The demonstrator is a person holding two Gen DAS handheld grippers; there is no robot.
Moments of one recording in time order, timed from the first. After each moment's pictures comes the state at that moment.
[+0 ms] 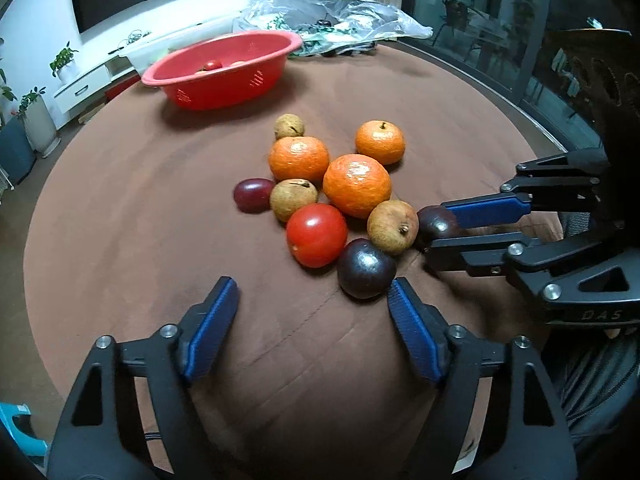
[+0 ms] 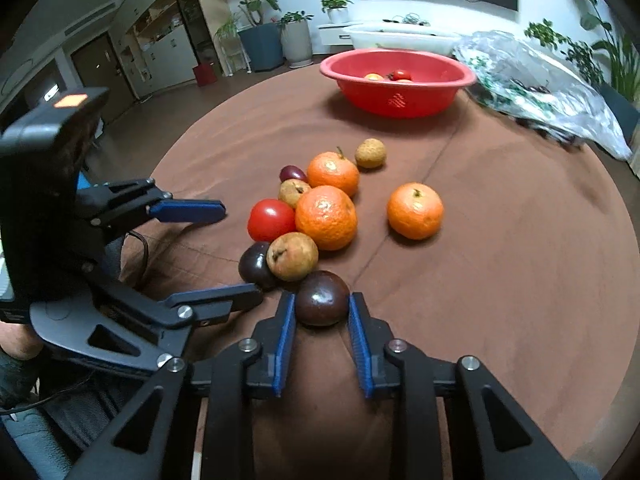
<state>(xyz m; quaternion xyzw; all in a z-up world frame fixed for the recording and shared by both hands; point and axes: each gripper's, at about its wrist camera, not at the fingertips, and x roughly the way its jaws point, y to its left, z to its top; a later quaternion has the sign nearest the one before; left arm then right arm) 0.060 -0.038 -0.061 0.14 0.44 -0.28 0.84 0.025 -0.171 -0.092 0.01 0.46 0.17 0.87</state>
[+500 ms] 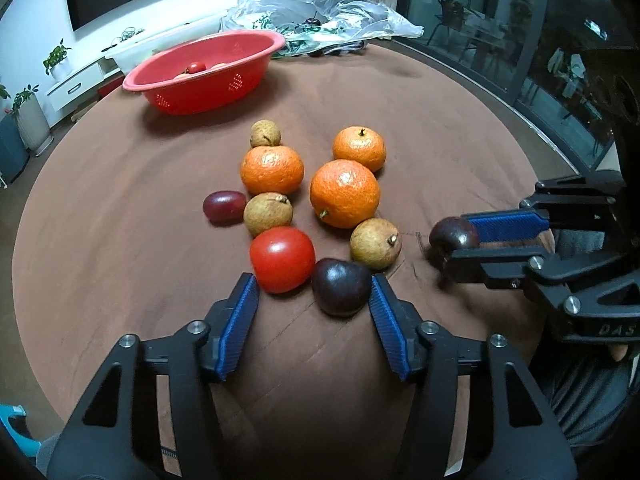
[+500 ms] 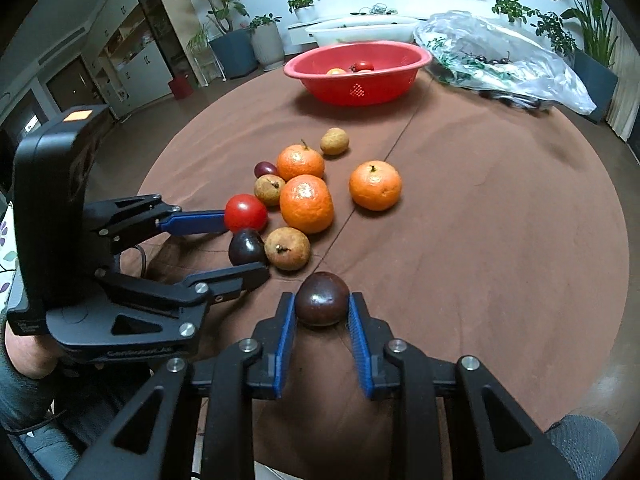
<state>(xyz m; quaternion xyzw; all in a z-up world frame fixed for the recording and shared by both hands) 0.068 -0.057 -0.061 0.13 0.45 -0.29 0.84 0.006 -0.187 -0.086 0.05 0.47 0.14 0.87</state>
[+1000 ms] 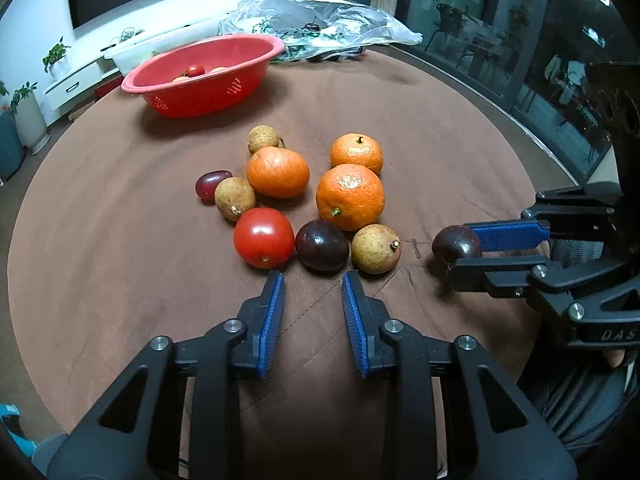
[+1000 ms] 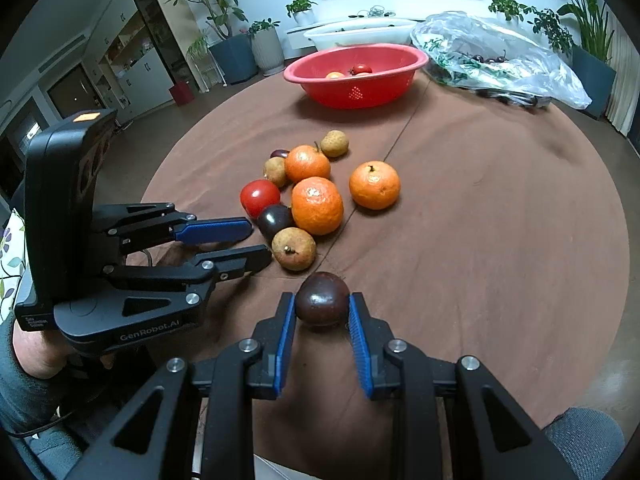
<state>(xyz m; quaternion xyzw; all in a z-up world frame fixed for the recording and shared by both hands) 0.071 -0.054 -0.061 0.12 0.44 -0.29 0.84 0.004 -0.190 -0.083 0.06 0.46 0.14 0.87</state>
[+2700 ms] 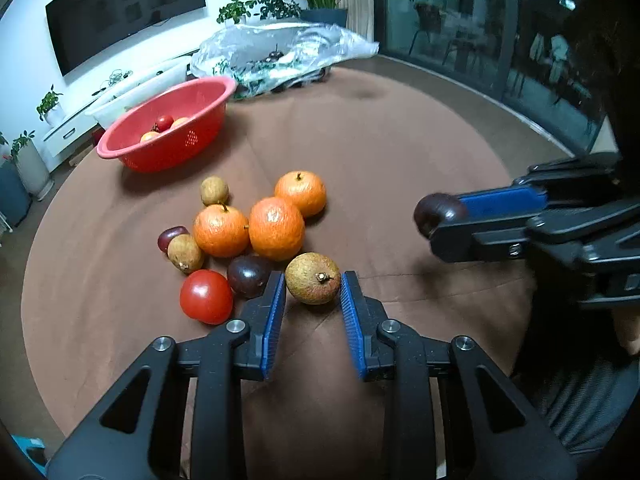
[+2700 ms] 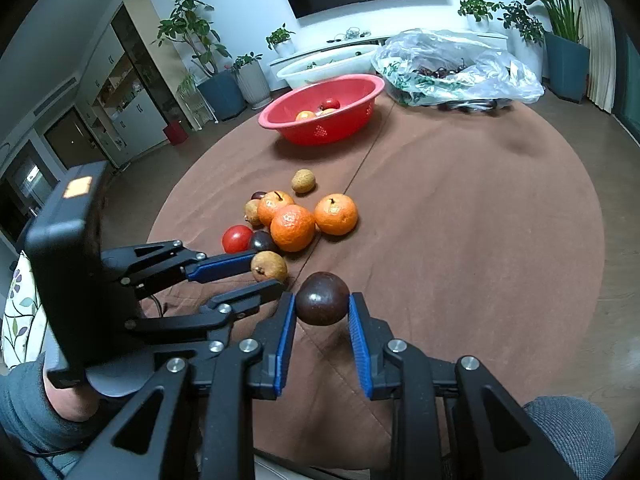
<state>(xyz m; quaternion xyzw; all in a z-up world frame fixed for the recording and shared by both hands) 0.045 -0.094 -0.047 0.17 0.39 -0.31 0.85 -0.009 -0.231 -0.067 0.12 0.42 0.12 0.89</state>
